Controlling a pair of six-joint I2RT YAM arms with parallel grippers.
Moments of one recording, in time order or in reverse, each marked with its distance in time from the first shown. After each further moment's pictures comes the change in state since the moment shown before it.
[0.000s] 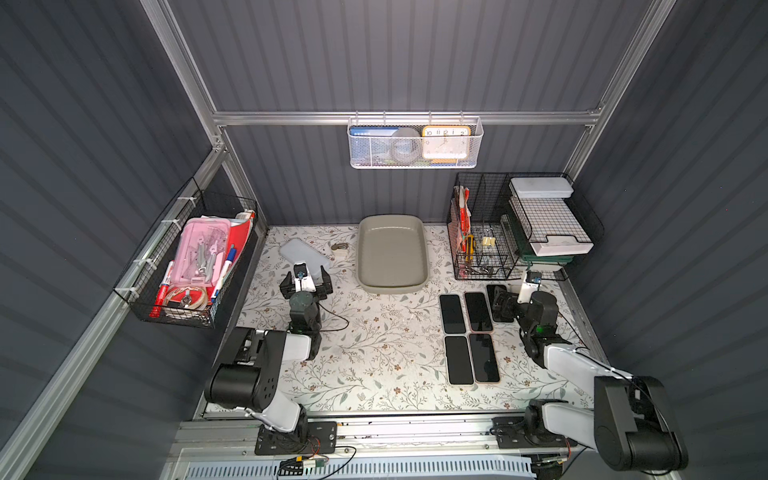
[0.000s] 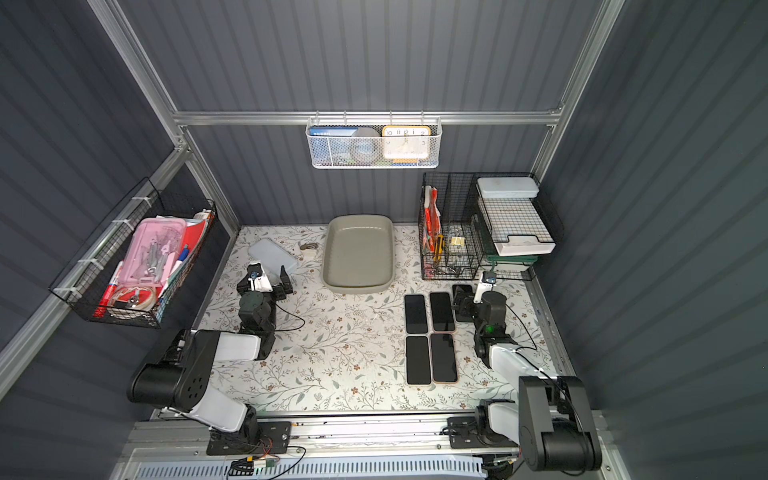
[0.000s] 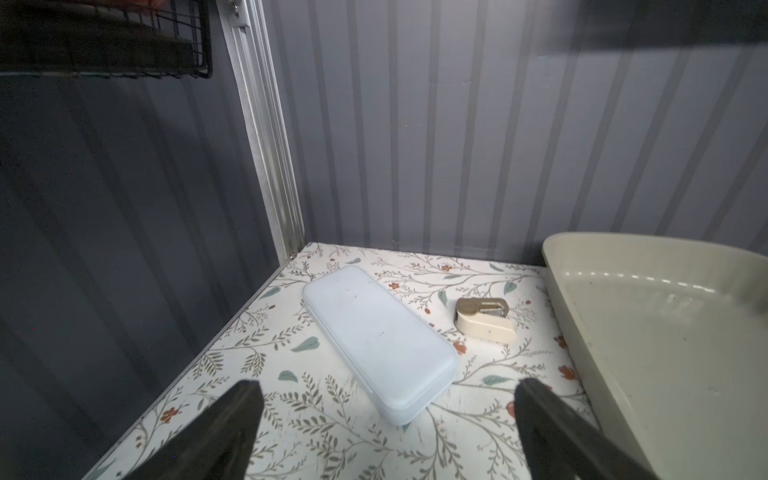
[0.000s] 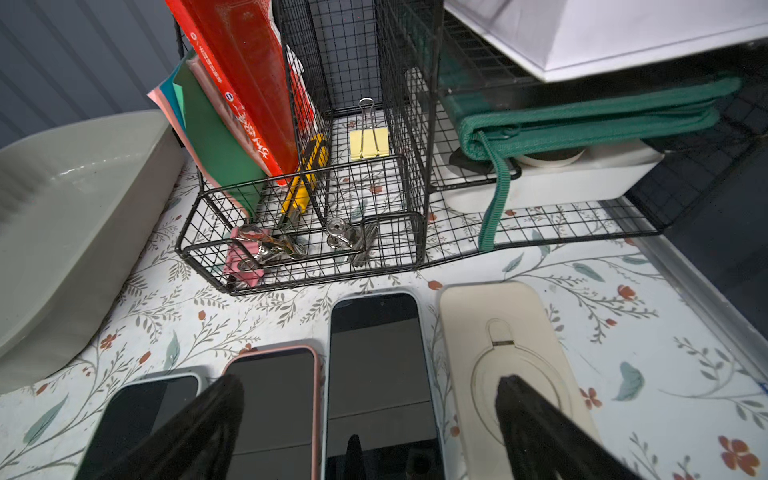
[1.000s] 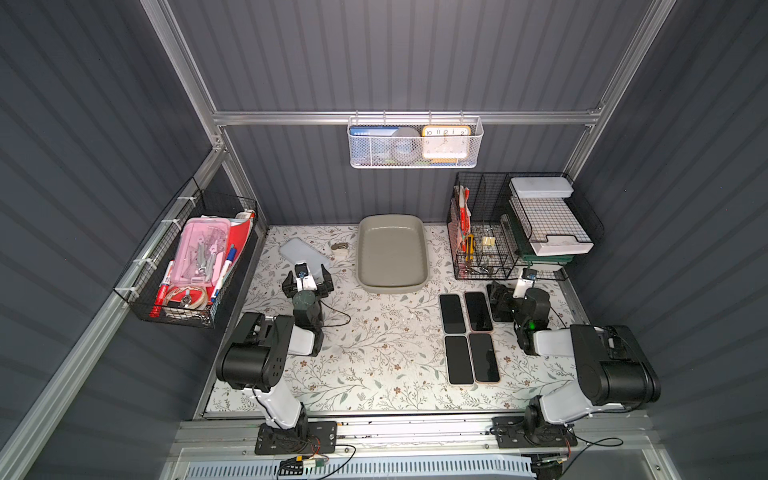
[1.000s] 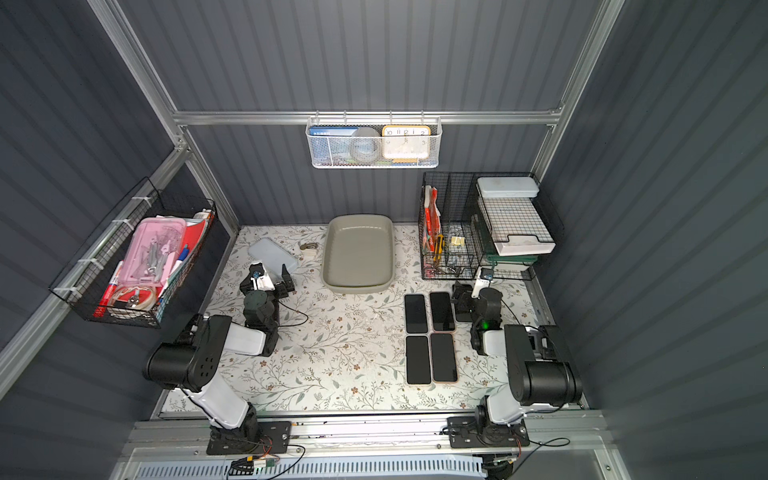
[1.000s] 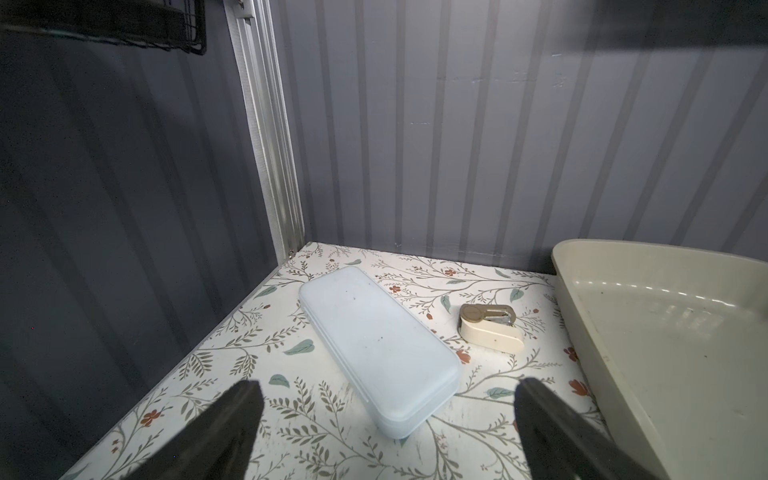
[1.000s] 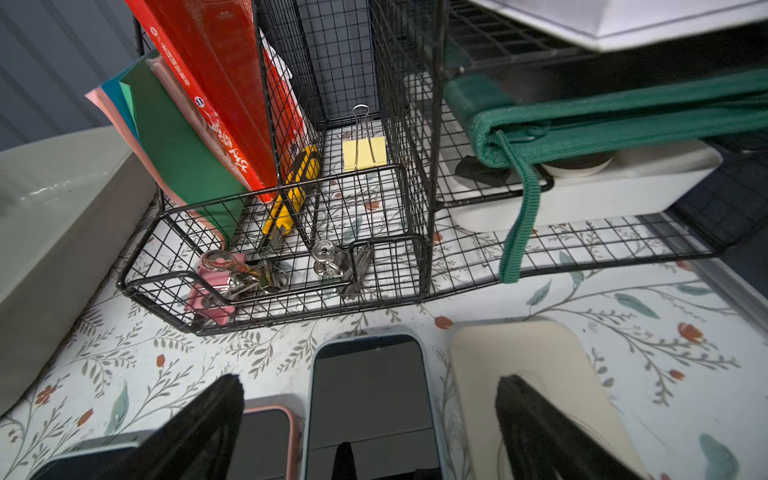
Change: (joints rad) left arm 0.000 0.092 0.030 0.069 -0.023 -0.018; right arm -0.017 0.313 0.043 0.327 -0.026 -0.001
